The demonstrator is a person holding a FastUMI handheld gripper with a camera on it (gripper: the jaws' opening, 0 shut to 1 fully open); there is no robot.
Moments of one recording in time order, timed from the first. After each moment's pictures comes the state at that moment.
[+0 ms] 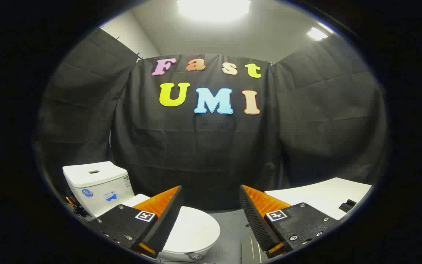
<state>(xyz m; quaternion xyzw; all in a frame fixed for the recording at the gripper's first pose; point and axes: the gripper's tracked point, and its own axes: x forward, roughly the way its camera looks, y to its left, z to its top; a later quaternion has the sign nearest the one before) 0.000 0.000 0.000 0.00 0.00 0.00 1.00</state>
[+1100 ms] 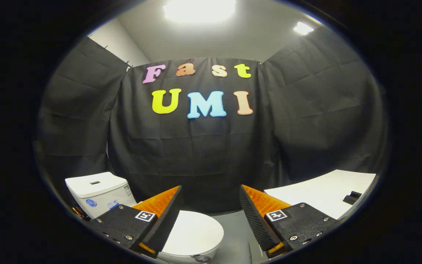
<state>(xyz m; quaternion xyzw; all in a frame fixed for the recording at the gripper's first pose) 0.001 -0.018 0.003 0.06 -0.02 -0.02 1.00</state>
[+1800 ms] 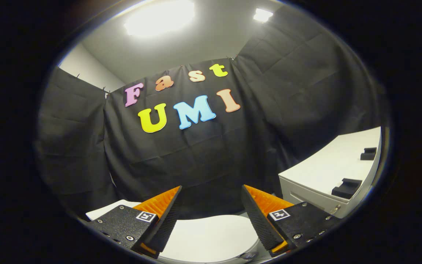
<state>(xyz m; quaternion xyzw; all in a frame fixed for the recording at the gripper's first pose) 0.003 0.026 -0.029 0.20 -0.03 -0.05 0.98</state>
